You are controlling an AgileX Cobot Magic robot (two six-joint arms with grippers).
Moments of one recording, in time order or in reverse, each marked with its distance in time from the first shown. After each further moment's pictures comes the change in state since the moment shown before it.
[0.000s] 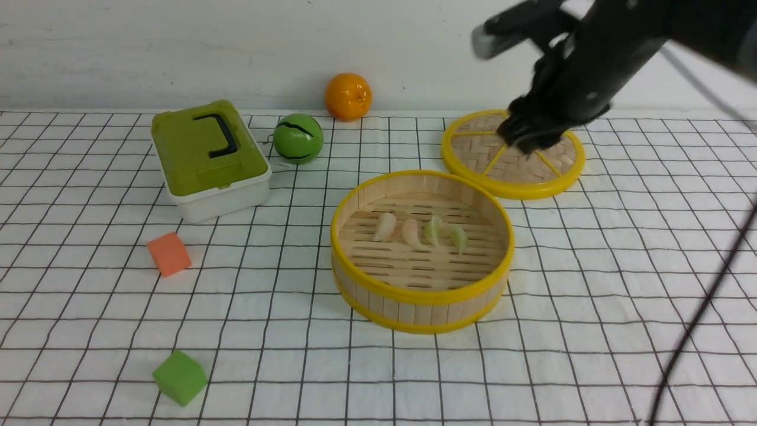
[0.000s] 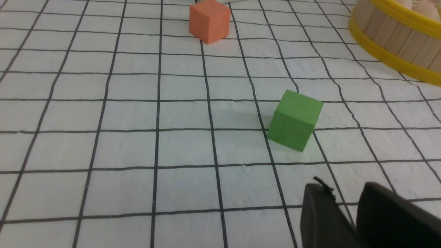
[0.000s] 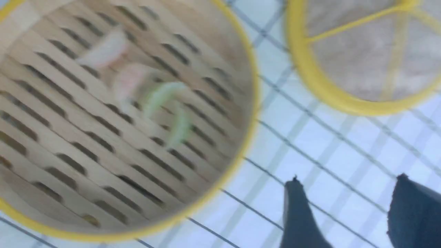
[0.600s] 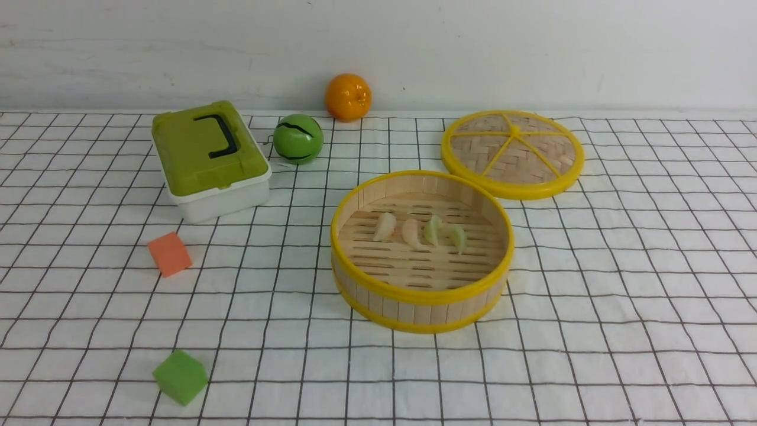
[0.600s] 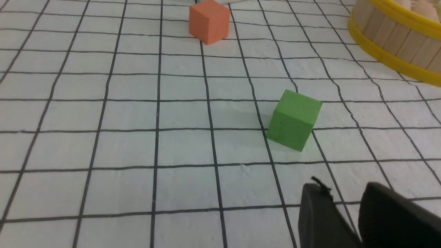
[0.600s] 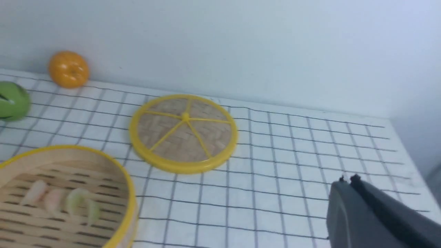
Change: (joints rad) right arm -0.187 -0.998 0.882 -0.081 -0.532 0.370; left arm 0.000 0.000 0.000 0.000 0.000 0.000
